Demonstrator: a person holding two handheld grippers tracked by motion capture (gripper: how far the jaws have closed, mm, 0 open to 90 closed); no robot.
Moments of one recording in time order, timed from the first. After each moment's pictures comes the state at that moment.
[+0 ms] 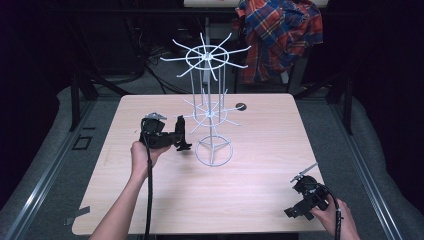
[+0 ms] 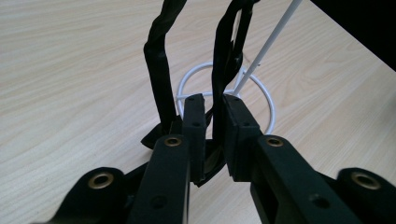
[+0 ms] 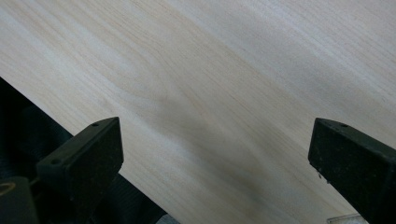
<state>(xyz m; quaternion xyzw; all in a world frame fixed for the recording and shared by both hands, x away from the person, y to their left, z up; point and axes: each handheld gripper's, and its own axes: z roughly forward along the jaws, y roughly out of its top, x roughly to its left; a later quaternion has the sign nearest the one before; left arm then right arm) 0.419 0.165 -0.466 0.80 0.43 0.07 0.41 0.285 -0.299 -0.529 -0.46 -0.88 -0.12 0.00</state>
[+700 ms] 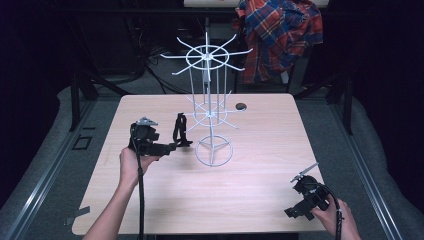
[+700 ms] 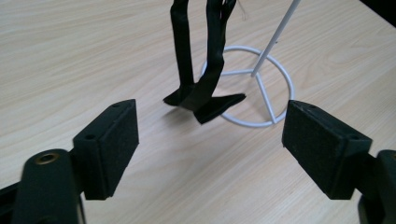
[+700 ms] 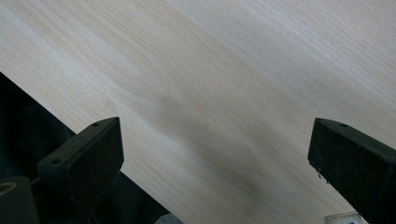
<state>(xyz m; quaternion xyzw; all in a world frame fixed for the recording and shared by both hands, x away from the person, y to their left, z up) 0.386 0.185 -0.453 0.80 0.45 0.12 0.37 0.284 -0.300 -0.526 -0.45 -0.89 -0.12 0.00</state>
